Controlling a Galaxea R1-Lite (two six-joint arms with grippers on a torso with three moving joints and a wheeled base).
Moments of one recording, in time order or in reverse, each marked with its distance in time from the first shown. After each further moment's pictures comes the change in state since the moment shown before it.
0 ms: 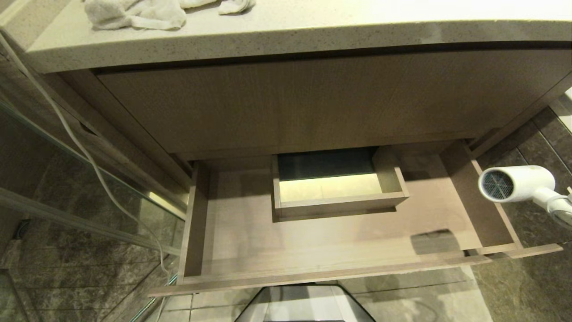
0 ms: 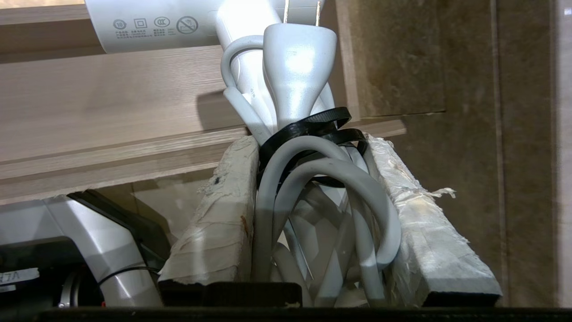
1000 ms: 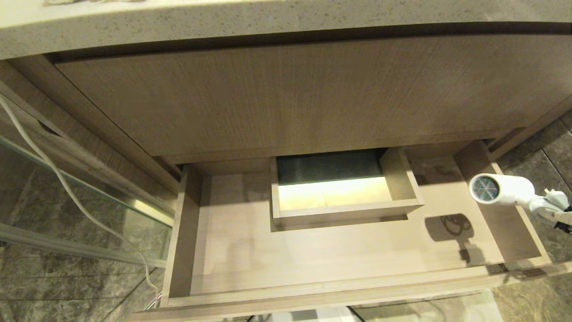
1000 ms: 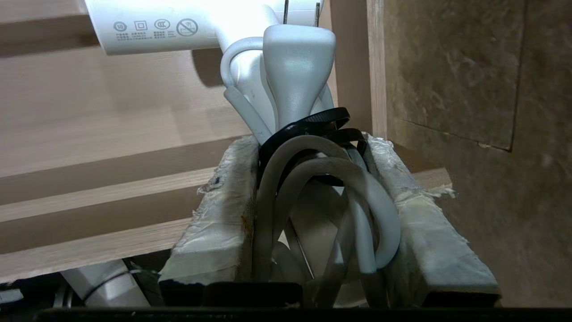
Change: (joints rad) left arm 0.000 0.000 0.000 0.000 0.000 0.000; right arm 0.000 0.332 -0.203 0.062 -0.011 -0.040
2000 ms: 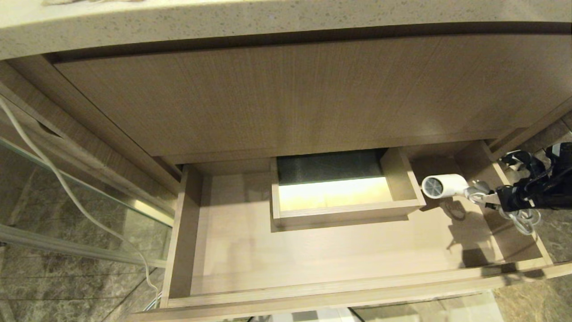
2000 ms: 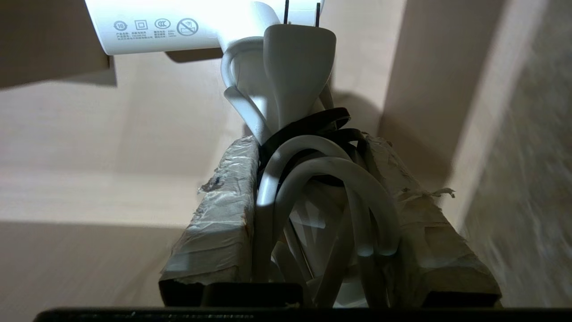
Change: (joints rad) left arm 0.000 0.000 0.000 0.000 0.000 0.000; right arm 0.157 0.632 -0.463 -0.087 0.009 -0.104
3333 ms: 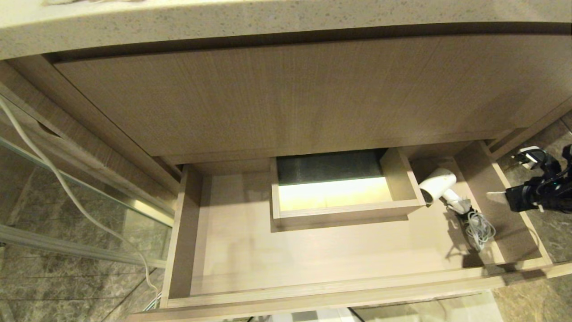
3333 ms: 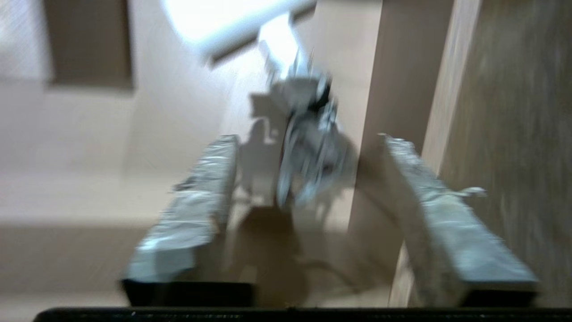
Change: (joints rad) left arm 0.000 0.000 0.000 0.000 0.000 0.000; right arm -0.013 -0.147 0.203 -0.153 0.004 0.016
